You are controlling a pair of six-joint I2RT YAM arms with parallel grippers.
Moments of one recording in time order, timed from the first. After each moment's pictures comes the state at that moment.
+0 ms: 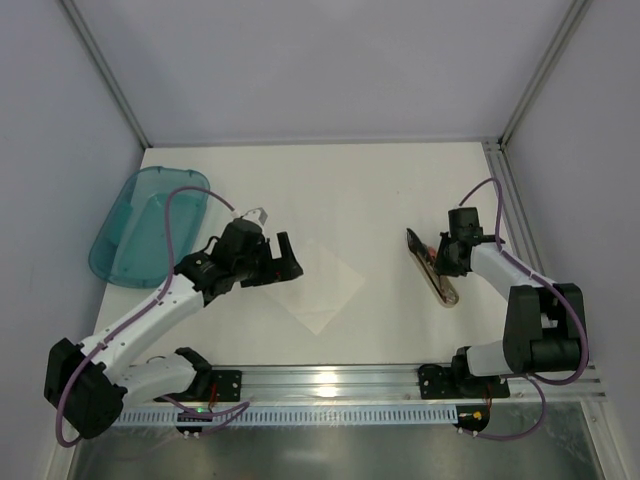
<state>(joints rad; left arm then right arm) -0.63 1.09 0.83 -0.54 0.04 -0.71 0.03 1.40 0.73 -0.44 0.05 0.34</state>
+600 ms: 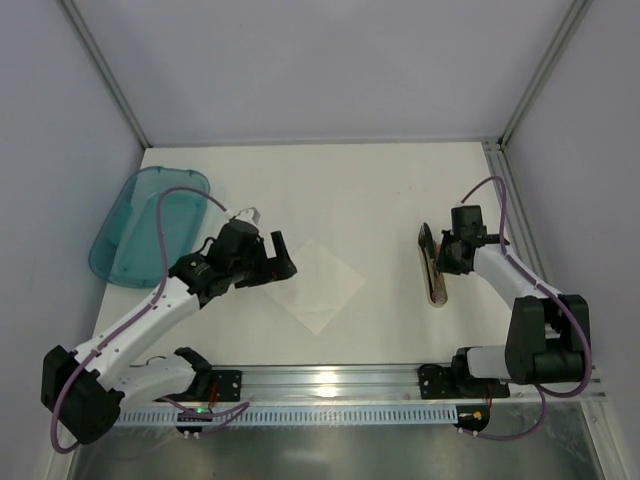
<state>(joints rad) -0.63 1.05 0.84 -0.59 -0.03 -0.73 0.03 1.34 0.74 -0.47 0.05 0.32</state>
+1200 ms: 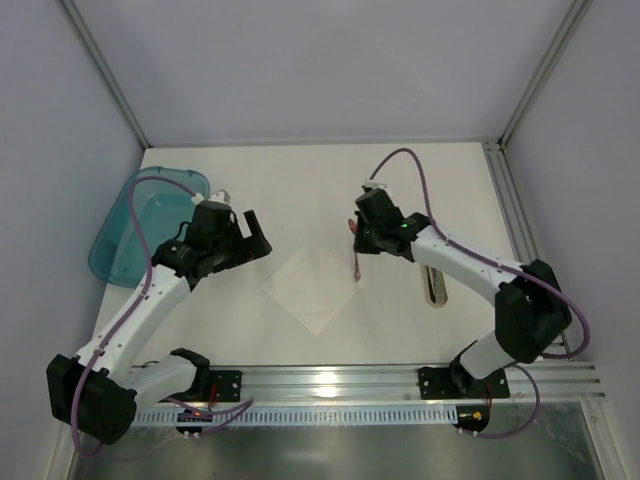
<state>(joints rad) -0.42 1.09 0.93 -0.65 -0.03 -0.65 0.59 1.46 1.06 -0.47 0.13 0.60</state>
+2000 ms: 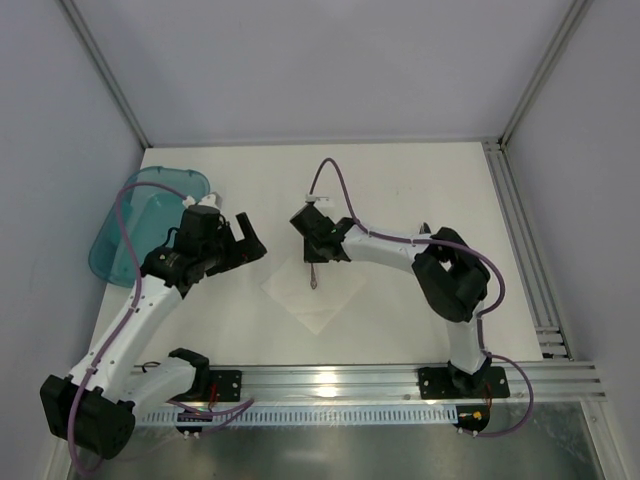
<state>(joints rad) -0.35 1.00 0.92 -0.69 0.02 -0.63 0.87 1.97 1.40 -0.41 0.28 0.72</state>
